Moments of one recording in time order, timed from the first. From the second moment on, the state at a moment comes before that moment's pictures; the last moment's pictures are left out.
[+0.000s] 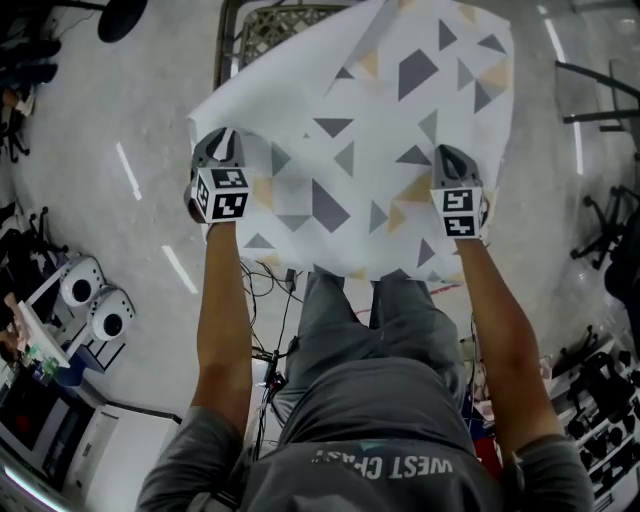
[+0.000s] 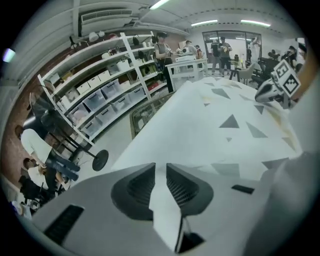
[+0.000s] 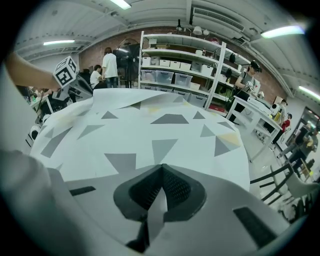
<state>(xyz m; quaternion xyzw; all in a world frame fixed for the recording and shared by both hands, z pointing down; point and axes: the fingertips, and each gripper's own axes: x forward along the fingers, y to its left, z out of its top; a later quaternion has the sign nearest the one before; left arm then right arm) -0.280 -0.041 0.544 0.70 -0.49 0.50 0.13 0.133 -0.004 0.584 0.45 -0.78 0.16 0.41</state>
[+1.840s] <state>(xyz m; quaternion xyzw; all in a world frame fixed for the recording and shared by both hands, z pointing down) -0.202 -0.092 0.519 0.79 -0.51 0.20 0.26 0.133 -0.004 0.579 0.43 -0.79 0.15 0.41</state>
